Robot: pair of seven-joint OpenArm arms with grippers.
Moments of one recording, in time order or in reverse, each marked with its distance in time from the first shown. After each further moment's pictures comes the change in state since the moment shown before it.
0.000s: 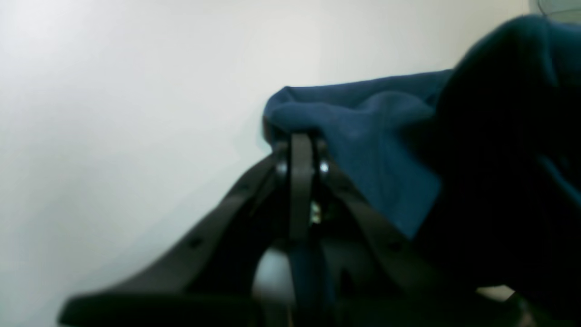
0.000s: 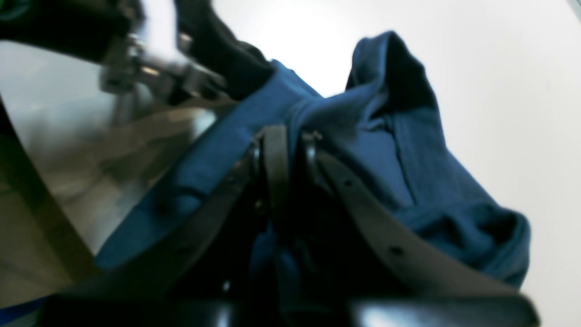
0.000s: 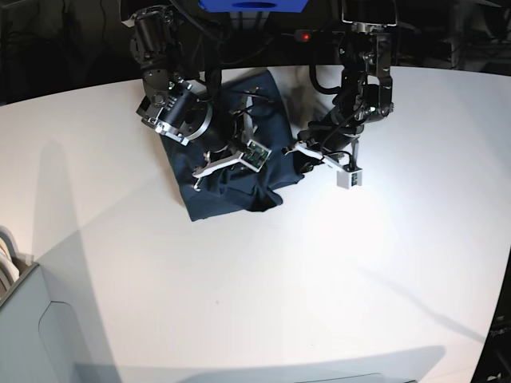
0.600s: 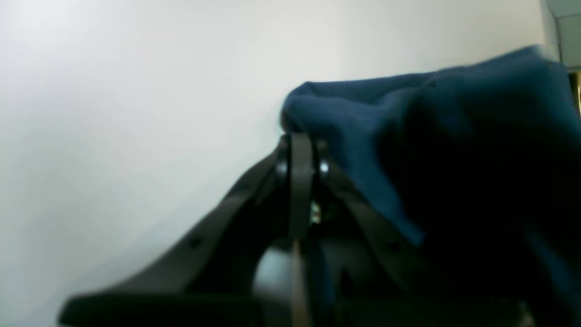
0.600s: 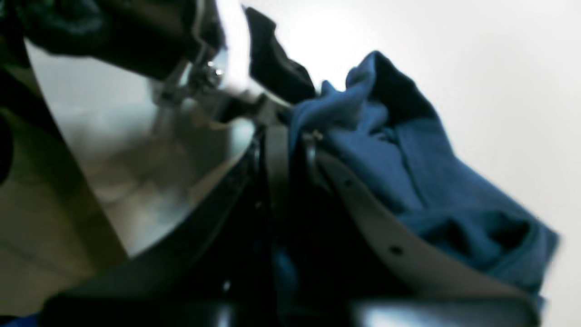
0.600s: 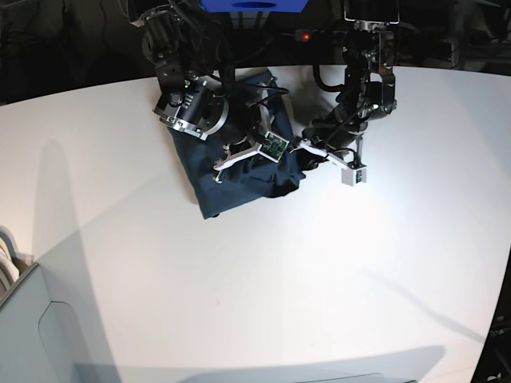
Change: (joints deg) left arm 0.6 -0.5 -0.3 0.0 0.2 0.2 -0.2; right arm -0.1 -1.7 -2.8 -4.9 0.0 0.0 2.7
